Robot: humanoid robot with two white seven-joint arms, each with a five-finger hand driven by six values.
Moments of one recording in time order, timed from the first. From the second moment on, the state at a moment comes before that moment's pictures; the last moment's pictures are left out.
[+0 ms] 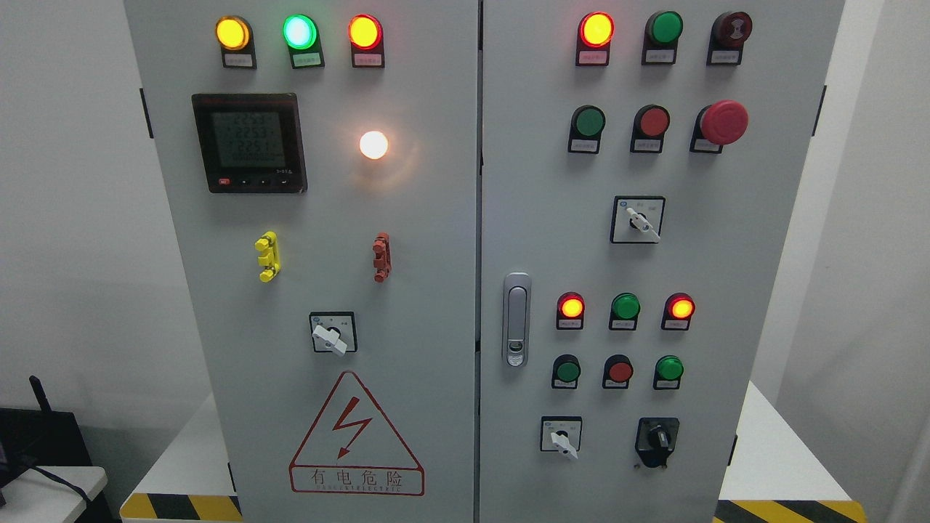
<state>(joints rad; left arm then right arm) 0.00 -0.09 0.08 0.06 0.00 -0.16 0.05 0.18 0.00 -0.08 -1.89 0.21 -0.05 -0.29</state>
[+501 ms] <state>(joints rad) 0.00 -0.09 0.08 0.06 0.00 -0.16 0.05 0.06 0.05 -0.05 -1.82 0.22 0.02 -0.33</state>
